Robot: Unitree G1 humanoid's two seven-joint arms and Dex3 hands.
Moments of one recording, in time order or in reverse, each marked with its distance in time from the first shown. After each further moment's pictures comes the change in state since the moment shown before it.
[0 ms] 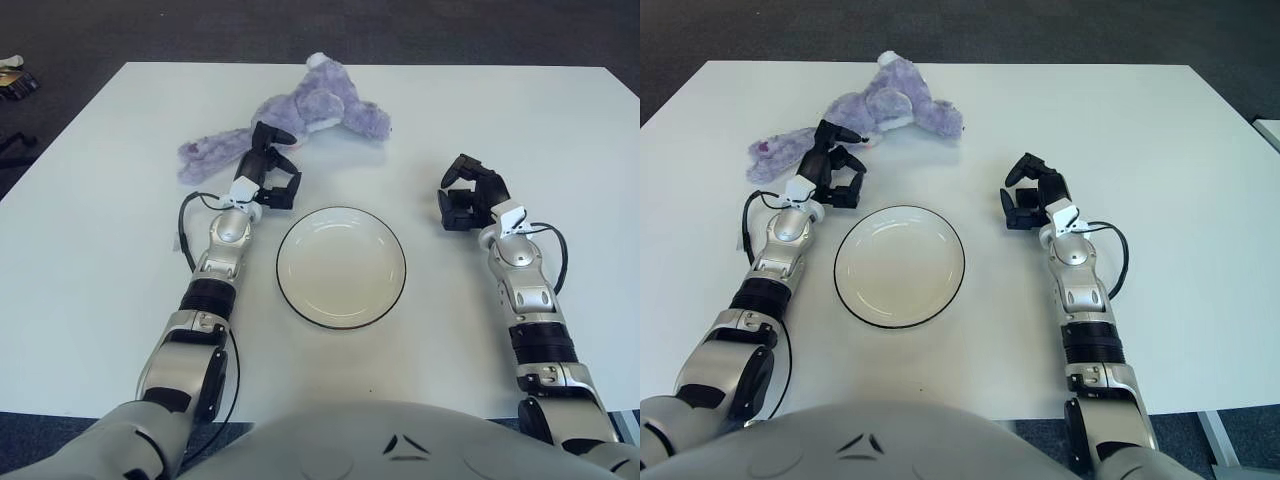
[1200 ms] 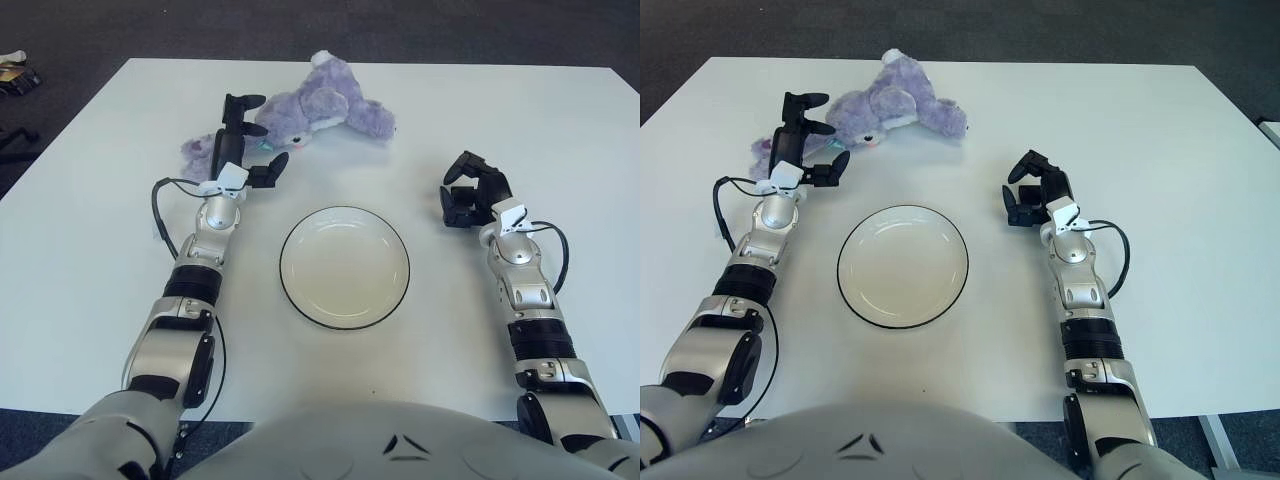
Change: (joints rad) left arm -0.068 0.078 0.008 -0.015 0.182 -0.033 0.254; right arm 0.000 0.051 -0.050 0.056 0.035 -0.139 -0.076
